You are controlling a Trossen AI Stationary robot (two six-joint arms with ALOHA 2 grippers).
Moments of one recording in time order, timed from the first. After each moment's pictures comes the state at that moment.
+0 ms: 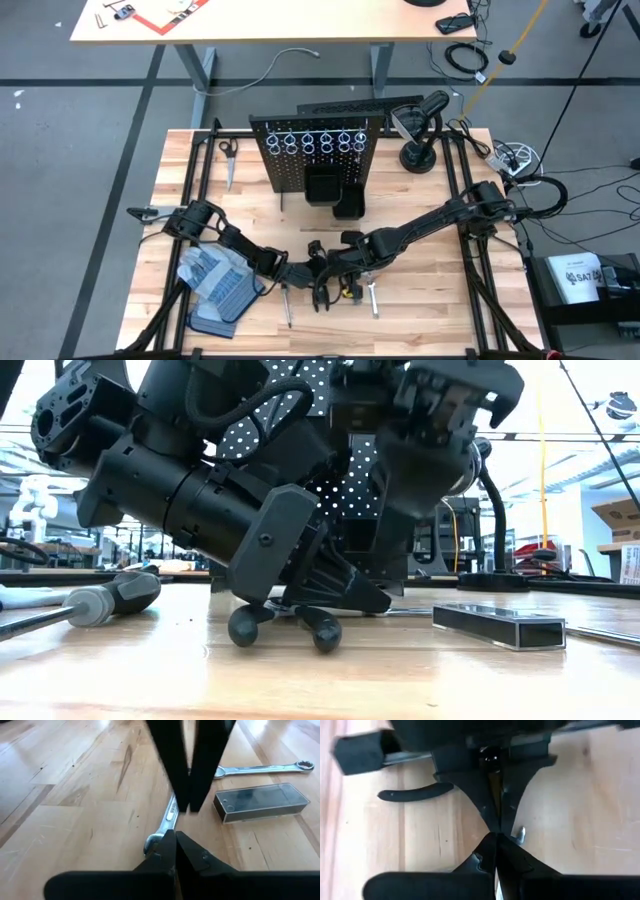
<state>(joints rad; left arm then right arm) -0.39 2.19 0.91 0.71 -0.41 -0.19 0.32 1.92 1.34 -0.55 0.03 0.38</state>
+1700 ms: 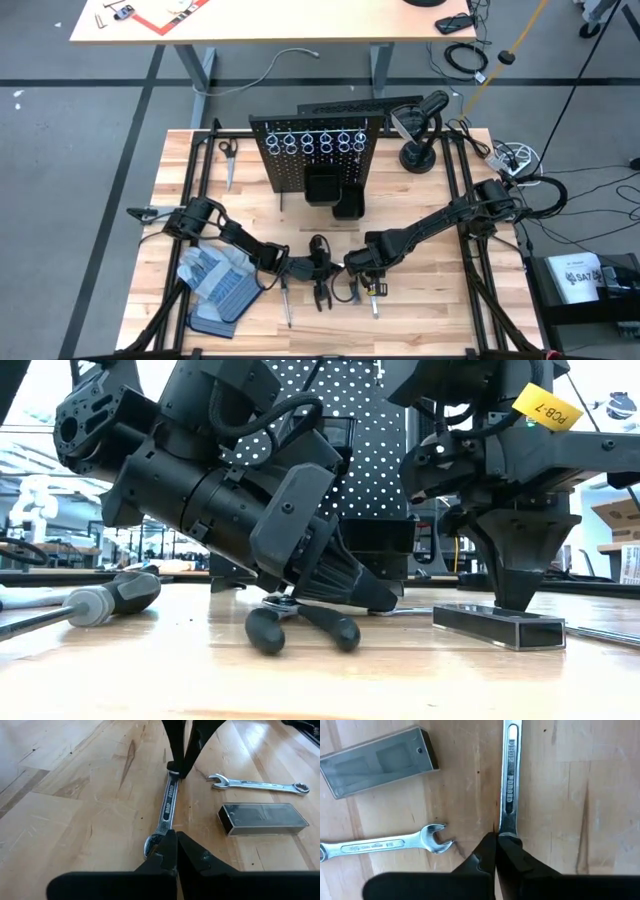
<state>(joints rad) -0.35 2.19 0.91 0.72 -0.31 -0.33 0.32 1.90 1.16 -0.68 -0.05 0.40</state>
